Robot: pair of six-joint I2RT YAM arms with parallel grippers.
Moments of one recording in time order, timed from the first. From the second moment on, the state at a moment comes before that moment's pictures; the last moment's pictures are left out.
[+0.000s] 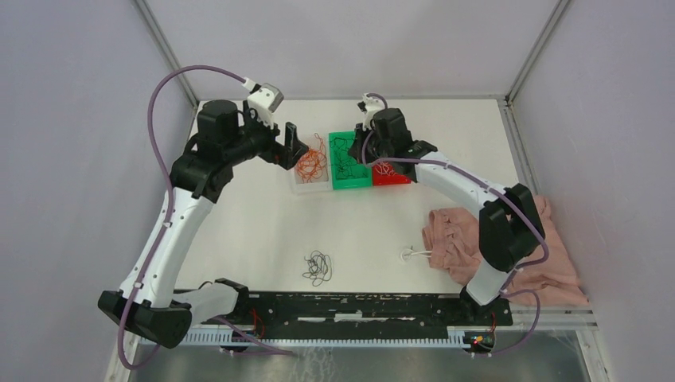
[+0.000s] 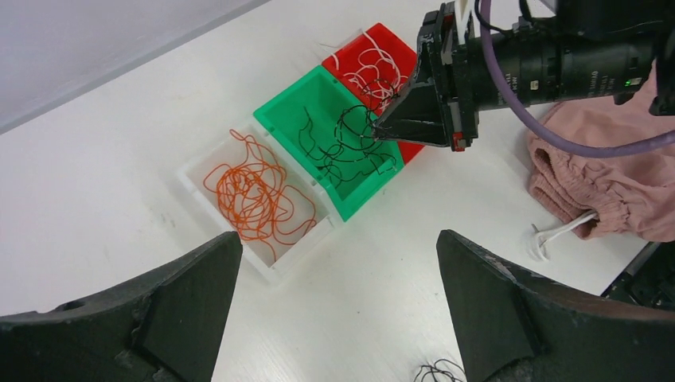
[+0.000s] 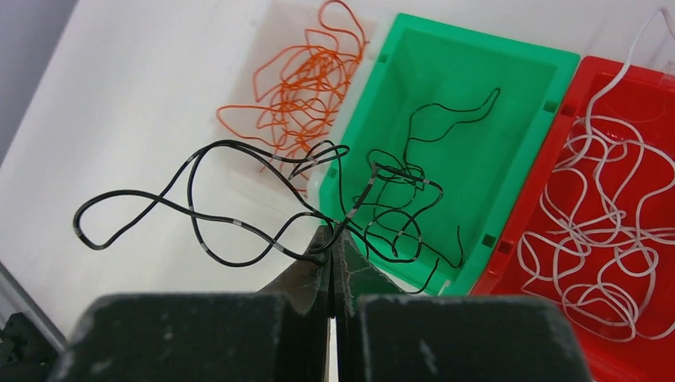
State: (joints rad) left arm -0.35 1.17 1.39 -0.61 0.35 0.07; right arm 0.59 1.69 1.32 -0.12 -0.12 0.32
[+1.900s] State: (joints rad) left arm -0.15 1.16 1.36 -0.70 0.53 0.09; right arm 0.56 2.31 1.95 -0.51 0.02 0.37
